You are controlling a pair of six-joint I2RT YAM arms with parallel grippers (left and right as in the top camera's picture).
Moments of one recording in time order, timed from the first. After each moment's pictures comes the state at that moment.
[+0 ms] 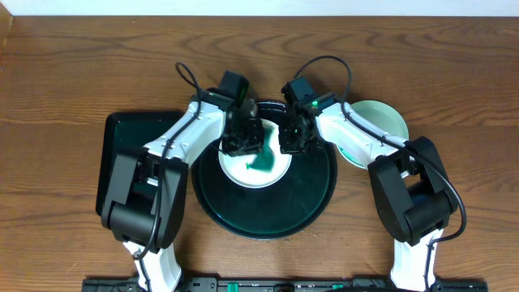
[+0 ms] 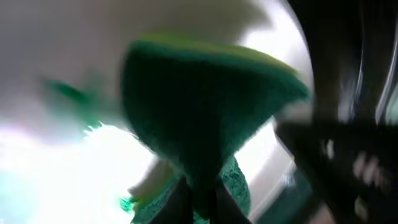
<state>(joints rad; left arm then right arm) -0.35 1.94 1.29 -0.79 0.48 -0.45 0.52 2.06 1.41 -0.75 -0.22 0.46</state>
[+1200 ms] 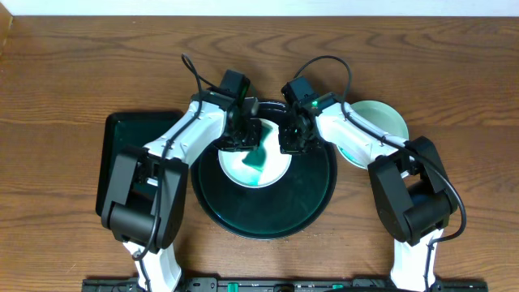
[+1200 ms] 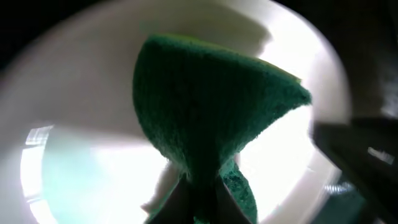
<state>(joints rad) -0.34 1.94 1.30 -0.77 0.30 -0.32 0.52 2.06 1.41 -0.75 -0.22 0.46</state>
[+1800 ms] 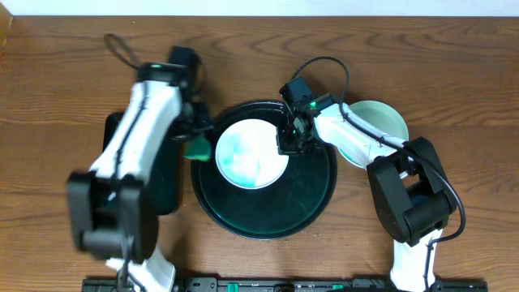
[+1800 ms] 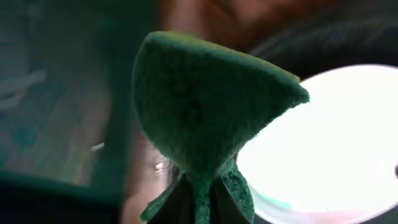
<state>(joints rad) -0.11 1.79 1.49 -1.21 0.01 -0.42 0.53 2.06 1.41 -0.75 -0.24 0.47</state>
